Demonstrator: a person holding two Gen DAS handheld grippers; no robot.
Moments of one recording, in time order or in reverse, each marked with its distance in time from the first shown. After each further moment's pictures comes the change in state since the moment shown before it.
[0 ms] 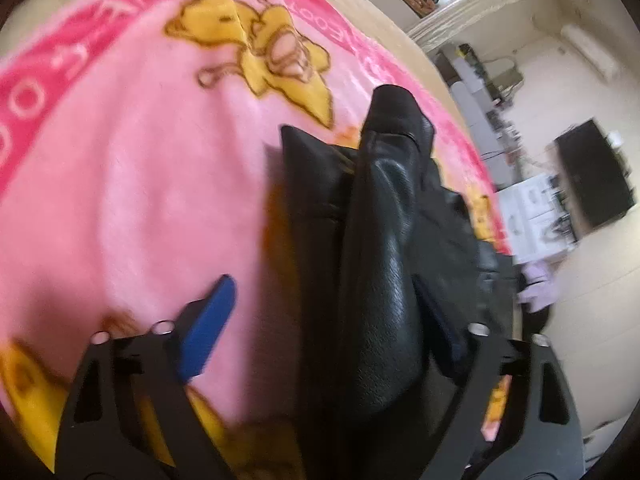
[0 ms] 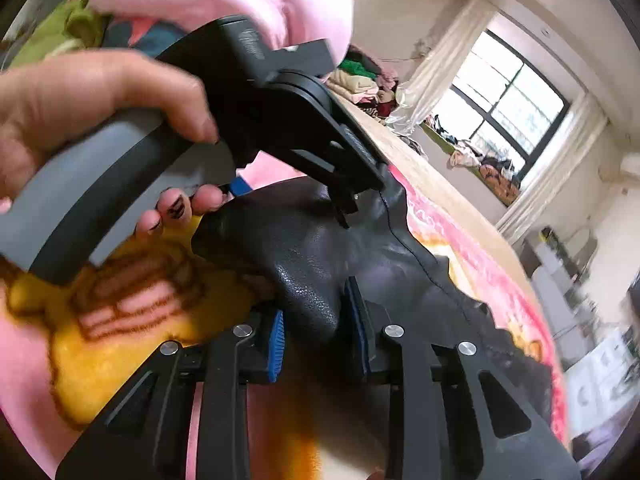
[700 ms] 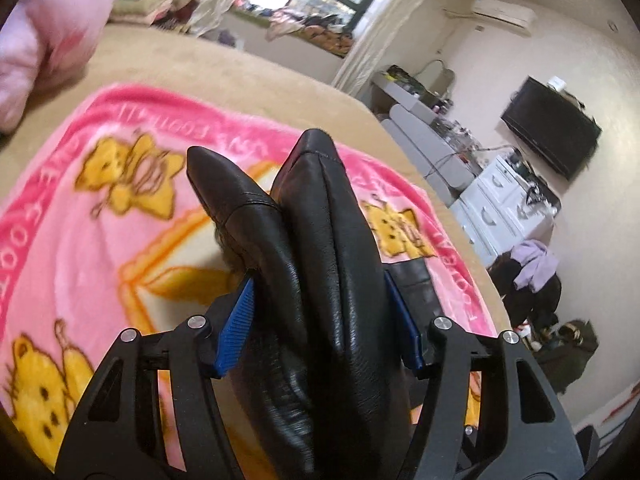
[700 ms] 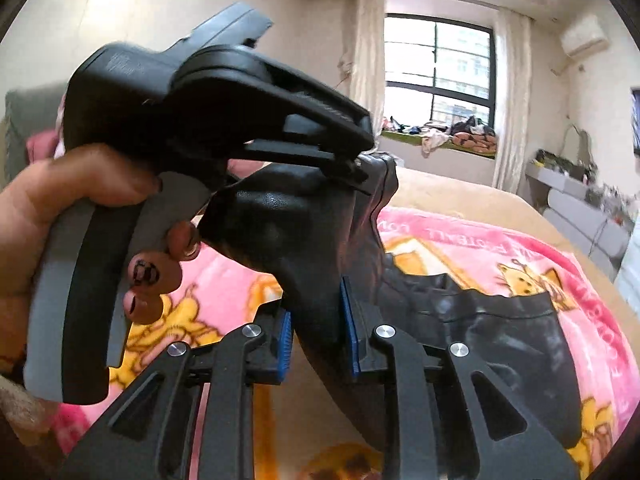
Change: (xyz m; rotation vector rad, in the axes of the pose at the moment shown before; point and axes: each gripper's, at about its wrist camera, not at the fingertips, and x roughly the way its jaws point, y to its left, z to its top) left arm -0.056 -0.205 -0.055 0.345 -0.255 0.031; right arm -0.104 -0.124 -0.022 0.465 -0.206 0.083
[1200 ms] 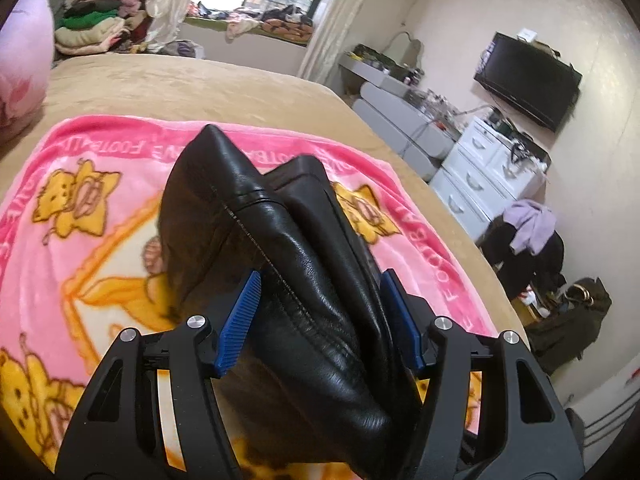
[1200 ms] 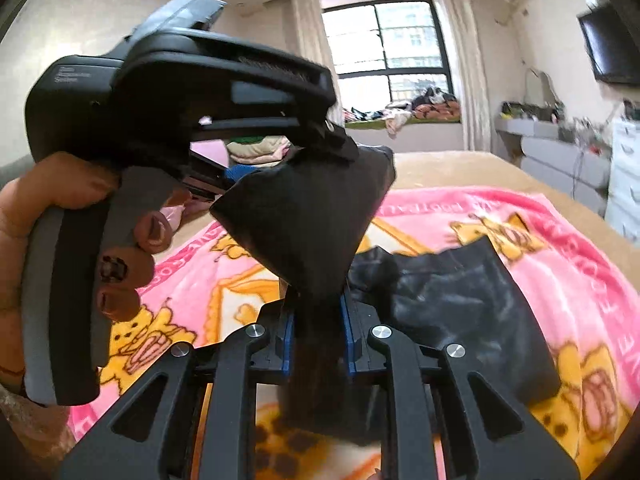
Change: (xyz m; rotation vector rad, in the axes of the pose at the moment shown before) left arm 0.041 -0.107 -0.015 0.143 0.047 -0.015; right arm -0.059 -0.096 -0.034 0.235 -0.005 -0.025
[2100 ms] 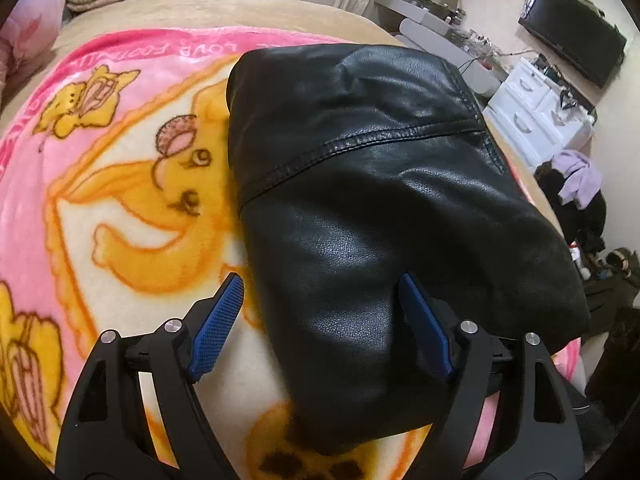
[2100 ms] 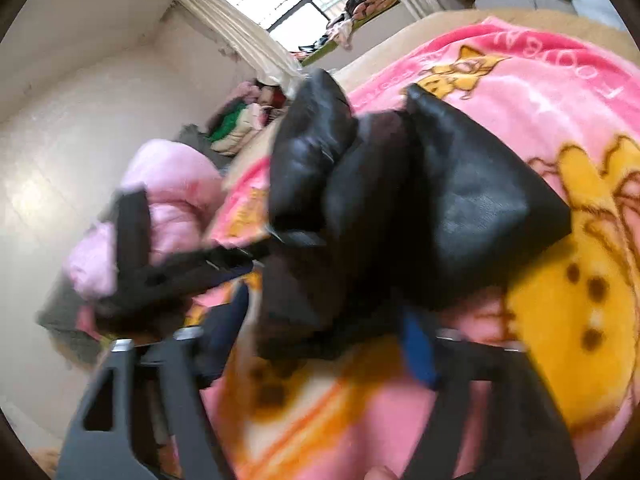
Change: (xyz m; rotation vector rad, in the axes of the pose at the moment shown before) left arm 0.077 0.054 -0.085 -0.039 0.217 0.127; right arm -0.017 -0.097 -0.047 0.559 0.210 0.206
